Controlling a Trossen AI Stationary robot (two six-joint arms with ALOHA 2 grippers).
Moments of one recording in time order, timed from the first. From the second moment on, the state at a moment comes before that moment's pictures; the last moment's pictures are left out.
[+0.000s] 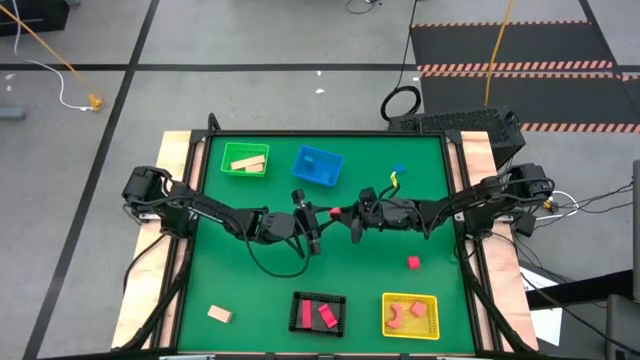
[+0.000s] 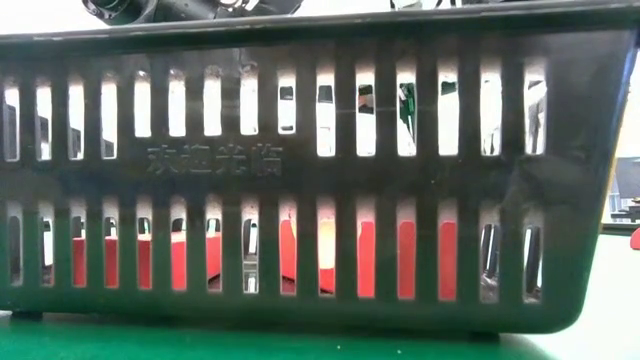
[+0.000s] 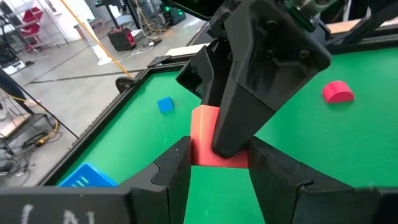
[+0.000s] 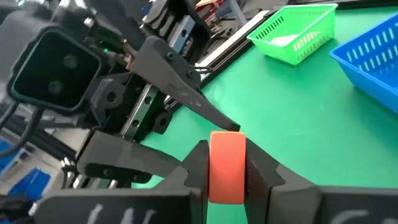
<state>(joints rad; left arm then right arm) -0.19 1.69 0.86 0.53 -0.53 0.12 0.11 1.51 0.58 0.73 0.24 0.71</state>
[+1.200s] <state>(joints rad) -0.18 1.69 0.86 0.31 -0.52 -0.22 0.51 1.08 0.58 -0.15 -0.41 1.29</state>
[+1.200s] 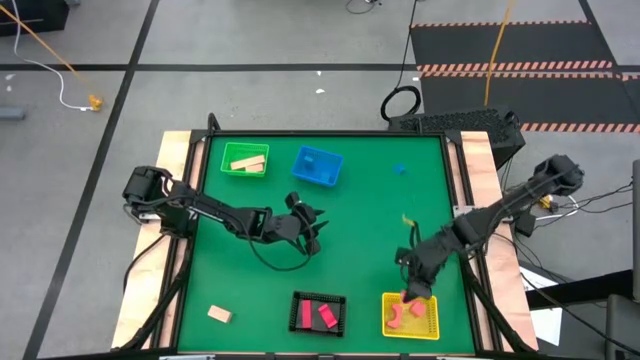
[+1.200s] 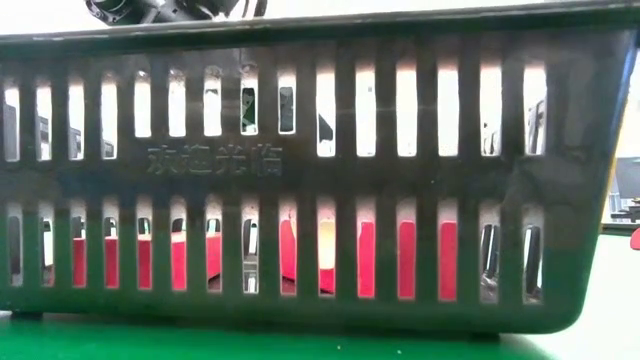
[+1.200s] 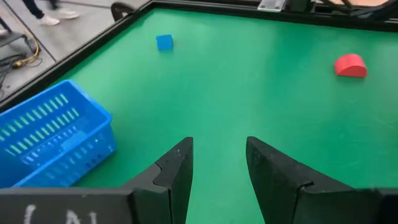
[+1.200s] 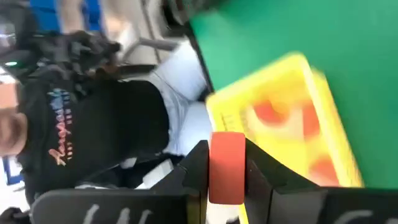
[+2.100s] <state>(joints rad) -0.18 1.69 0.86 0.28 -0.53 -0.29 0.58 1.11 0.58 -0.18 -0.30 1.53</state>
